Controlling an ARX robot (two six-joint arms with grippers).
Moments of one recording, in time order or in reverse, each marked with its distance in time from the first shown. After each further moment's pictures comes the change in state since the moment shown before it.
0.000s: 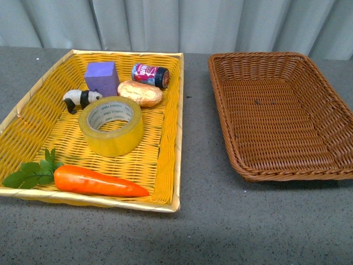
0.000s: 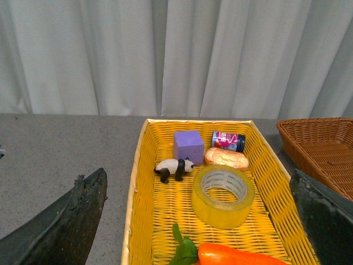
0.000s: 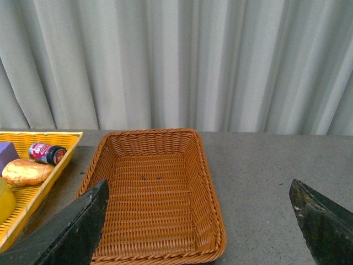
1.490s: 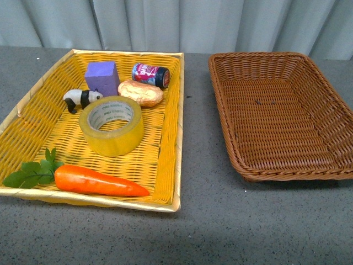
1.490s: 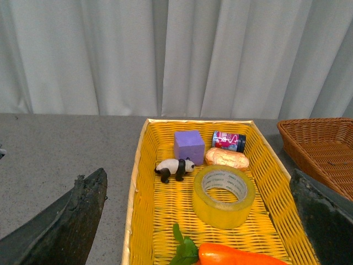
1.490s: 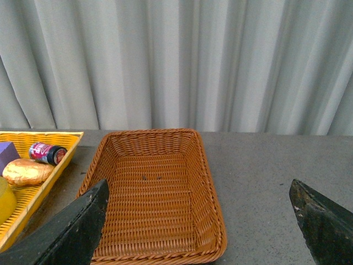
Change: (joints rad) left arm 0.000 0.000 0.000 0.000 0.000 0.000; right arm 0.000 0.000 0.000 0.000 0.000 0.000
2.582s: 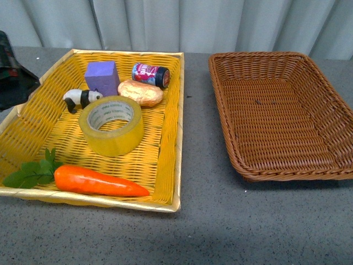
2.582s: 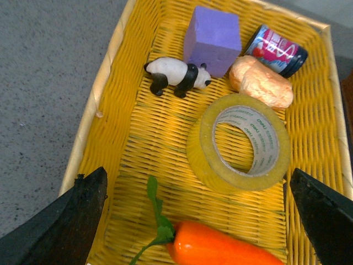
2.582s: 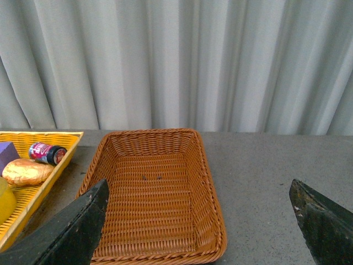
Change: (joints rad) left arm -0.045 1.415 0.462 0.376 -0.056 -0.294; right arm 0.000 -0.001 0.000 0.000 0.000 0.000
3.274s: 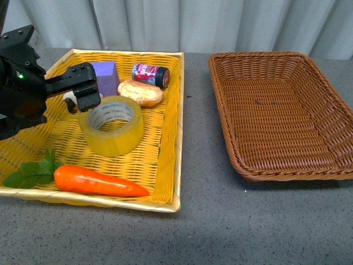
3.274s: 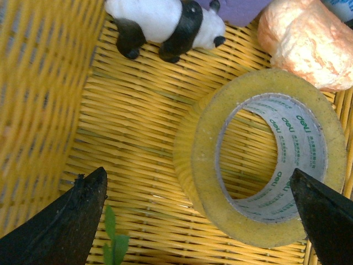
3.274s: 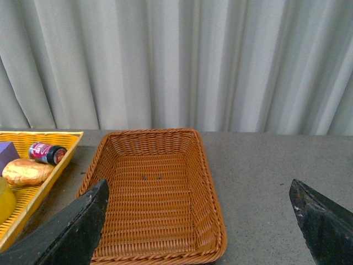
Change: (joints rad) left arm -0.045 0.488 0.415 -0.228 0.030 -0.086; right arm 0.000 0.000 0.000 0.000 0.000 0.000
